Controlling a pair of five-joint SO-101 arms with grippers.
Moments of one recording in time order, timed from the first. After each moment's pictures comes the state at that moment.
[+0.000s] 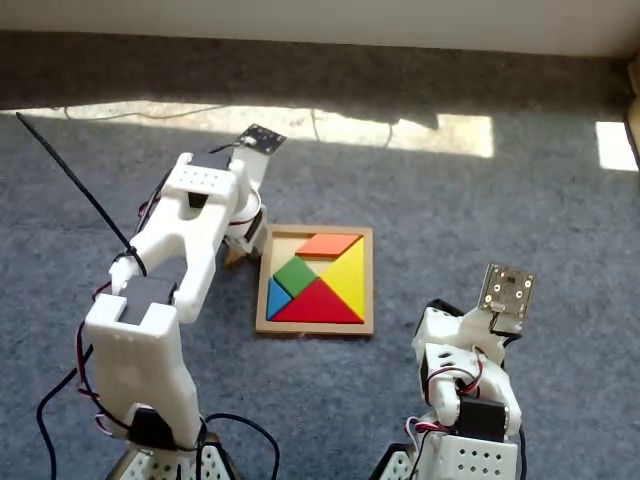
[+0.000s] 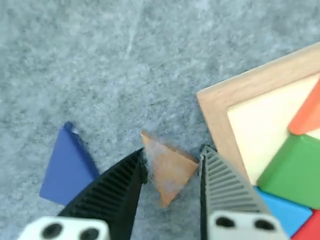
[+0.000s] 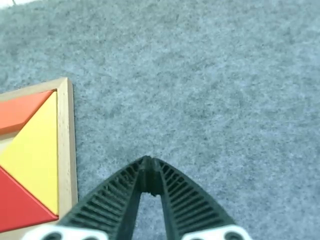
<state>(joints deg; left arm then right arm) 2.8 26.2 2.9 67.2 -10.6 2.0 -103.7 95.8 57.7 -6.8</state>
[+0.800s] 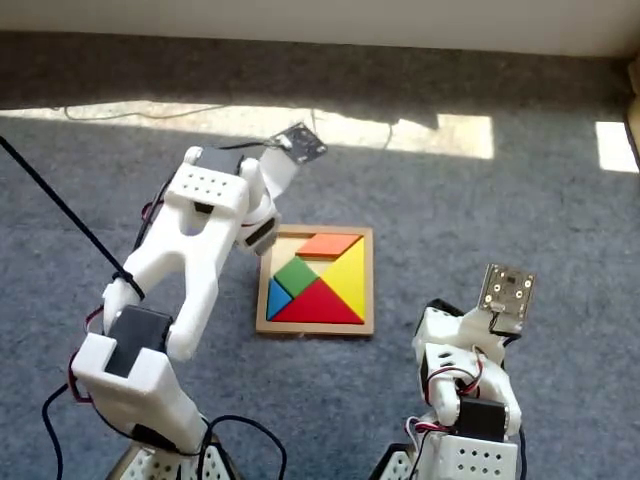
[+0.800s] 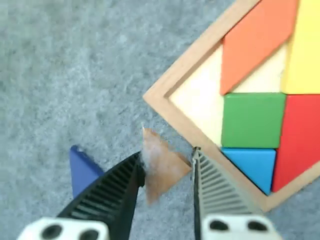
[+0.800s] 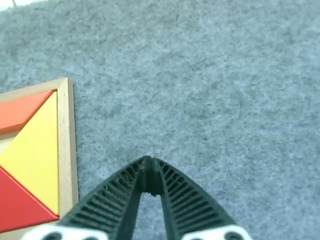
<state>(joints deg) 8.9 11.4 6.7 72.4 -30.1 2.0 -103.7 95.8 57.7 -6.8</state>
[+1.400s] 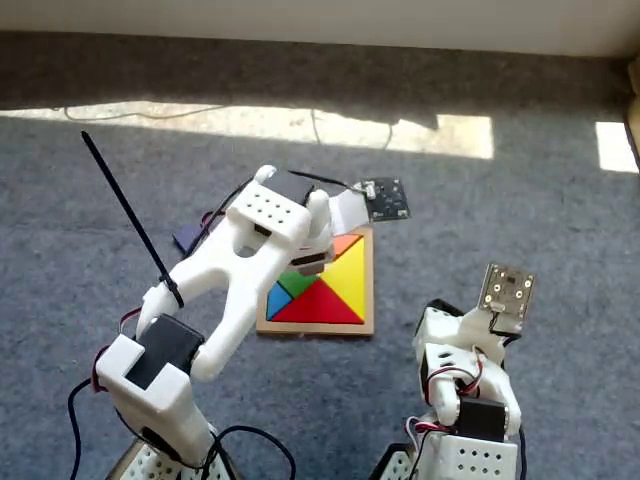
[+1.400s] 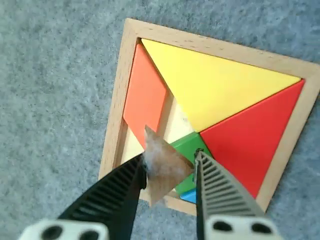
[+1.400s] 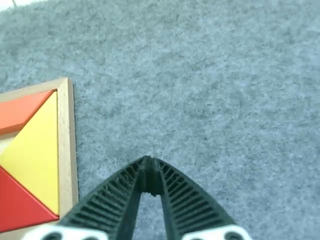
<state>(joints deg) 22.9 11.6 6.8 69.5 -44.1 2.0 -103.7 95.8 57.7 -6.8</state>
